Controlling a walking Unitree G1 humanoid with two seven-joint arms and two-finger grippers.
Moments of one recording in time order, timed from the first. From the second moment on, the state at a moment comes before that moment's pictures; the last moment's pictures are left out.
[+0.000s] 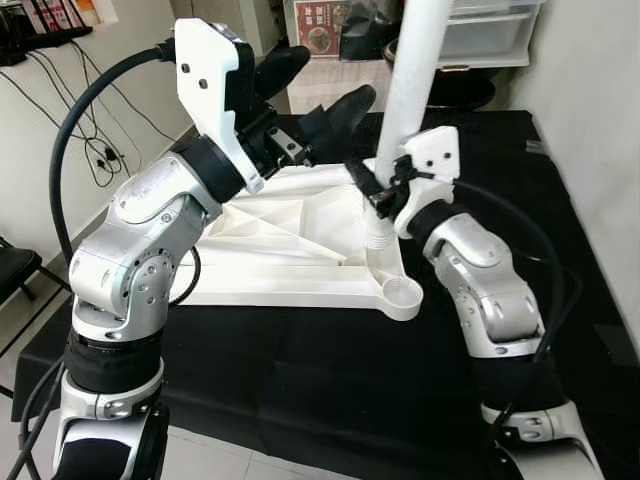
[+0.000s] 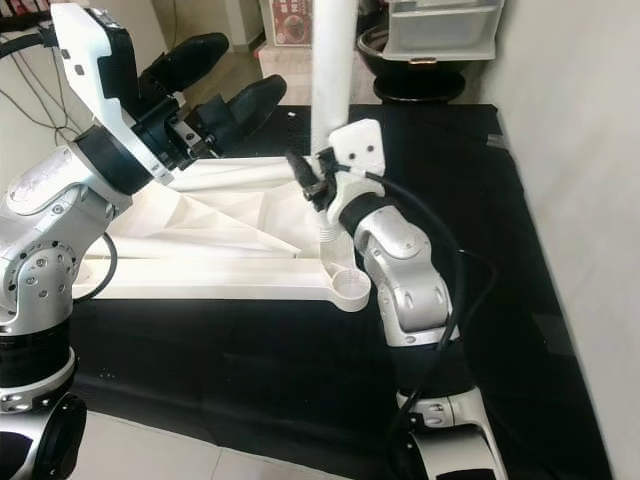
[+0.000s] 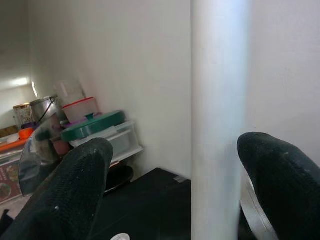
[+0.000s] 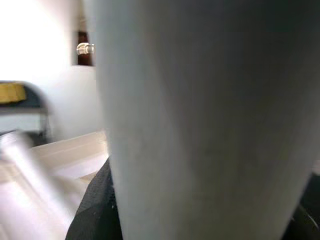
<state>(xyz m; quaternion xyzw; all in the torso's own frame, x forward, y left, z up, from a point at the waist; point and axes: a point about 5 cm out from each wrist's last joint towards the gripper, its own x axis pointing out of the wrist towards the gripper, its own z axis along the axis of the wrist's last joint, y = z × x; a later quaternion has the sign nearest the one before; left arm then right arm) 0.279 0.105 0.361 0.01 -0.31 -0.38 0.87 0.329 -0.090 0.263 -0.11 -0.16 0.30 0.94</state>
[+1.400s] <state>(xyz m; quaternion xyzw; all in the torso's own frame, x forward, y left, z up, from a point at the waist) 0.301 0.086 0.353 0.03 -0.29 -0.44 0.85 0.321 -0.076 0.256 -0.20 -0.15 0.36 0.90</state>
